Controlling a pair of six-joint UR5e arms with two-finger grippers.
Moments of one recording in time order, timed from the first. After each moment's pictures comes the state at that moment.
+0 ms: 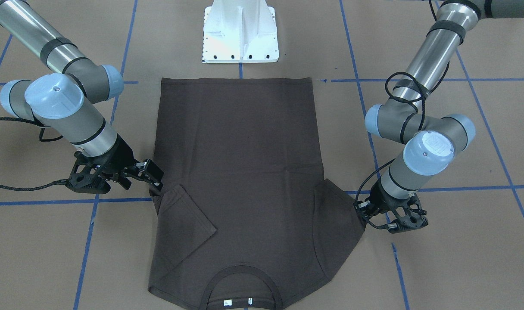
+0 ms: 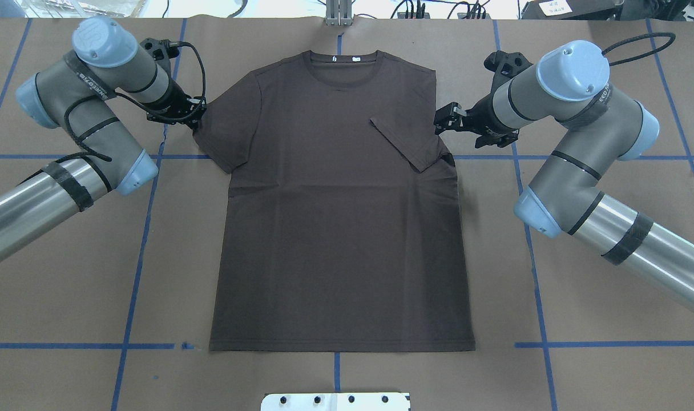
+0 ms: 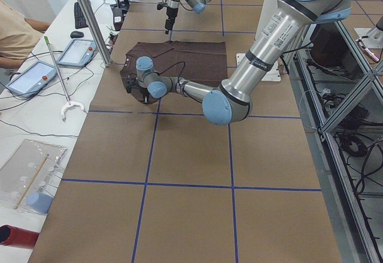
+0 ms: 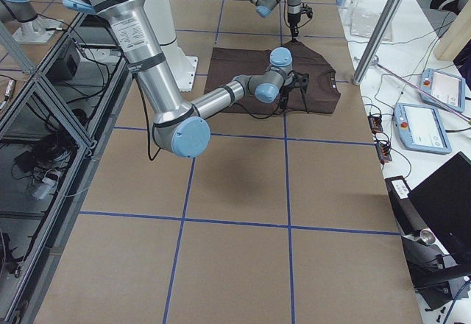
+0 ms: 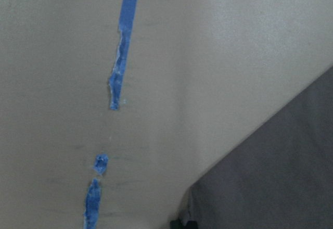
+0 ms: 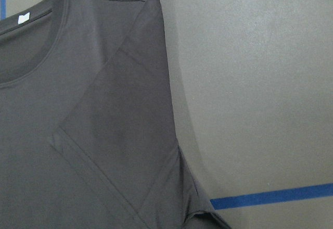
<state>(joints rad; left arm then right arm) -0.90 -2.24 -1.11 -2.15 -2.07 -1.11 0.82 -1.09 1.50 -1.01 2.03 1.32</state>
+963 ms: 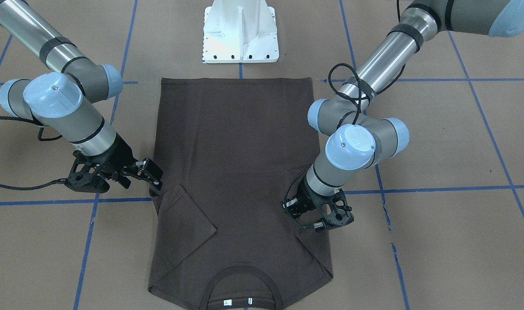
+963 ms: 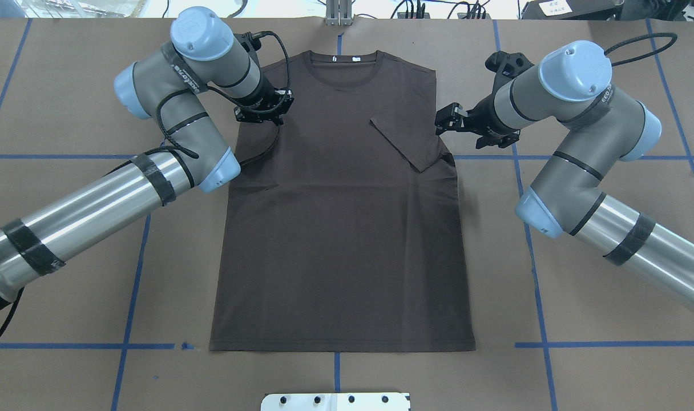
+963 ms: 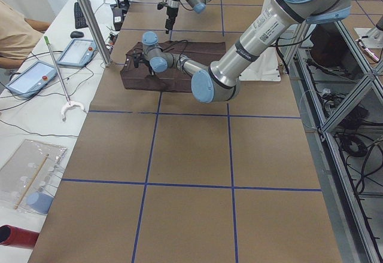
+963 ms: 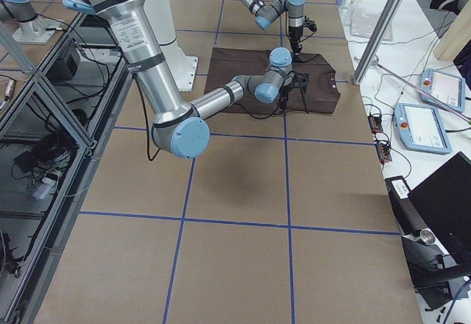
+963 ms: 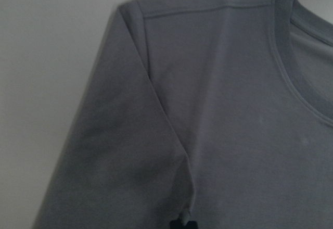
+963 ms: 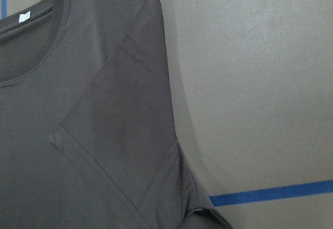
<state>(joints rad) -0.79 -2.47 -0.98 -2.22 -2.06 -1.39 0.83 -1.10 1.50 -1.01 2.03 1.32</state>
